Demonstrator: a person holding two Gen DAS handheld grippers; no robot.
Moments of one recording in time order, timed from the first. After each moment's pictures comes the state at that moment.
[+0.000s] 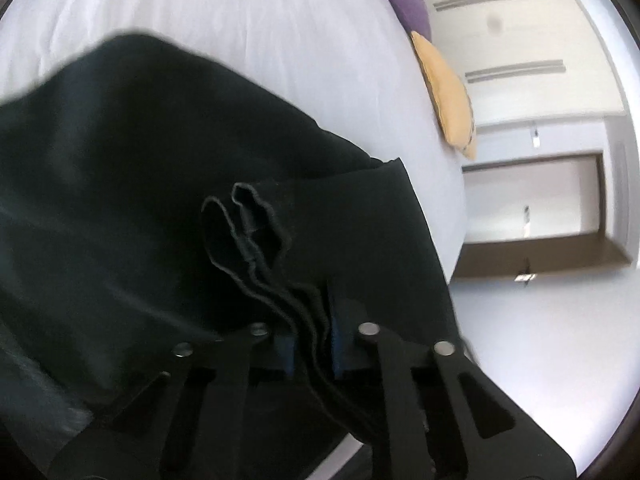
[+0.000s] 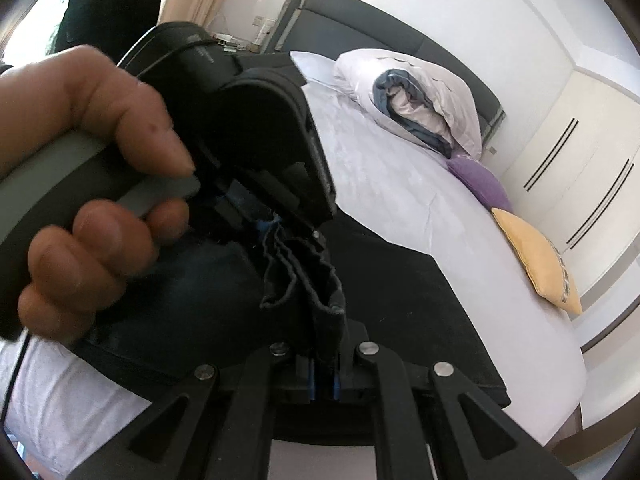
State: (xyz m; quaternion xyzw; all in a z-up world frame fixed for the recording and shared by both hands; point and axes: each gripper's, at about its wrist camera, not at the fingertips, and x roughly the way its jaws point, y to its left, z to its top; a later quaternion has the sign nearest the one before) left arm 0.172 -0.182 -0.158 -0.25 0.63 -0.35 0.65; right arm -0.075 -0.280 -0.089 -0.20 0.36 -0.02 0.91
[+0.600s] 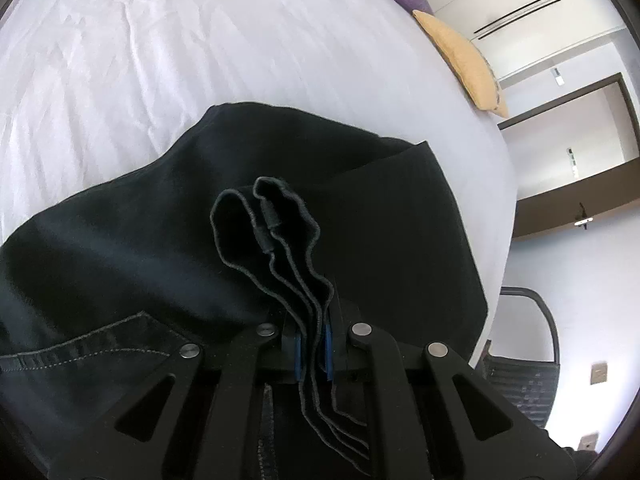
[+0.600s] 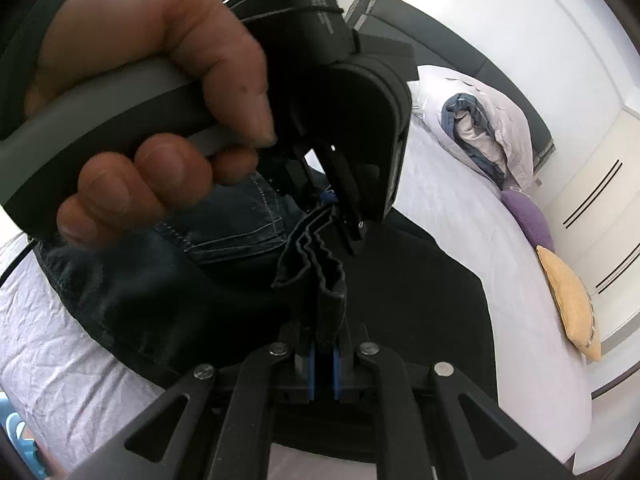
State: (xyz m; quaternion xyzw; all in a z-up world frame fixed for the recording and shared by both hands) left arm 0.200 -0.133 -0.125 -0.11 0.62 -0.33 0.71; right arm -0.071 -0.211 -0.105 -0.25 0.37 0.06 0.89
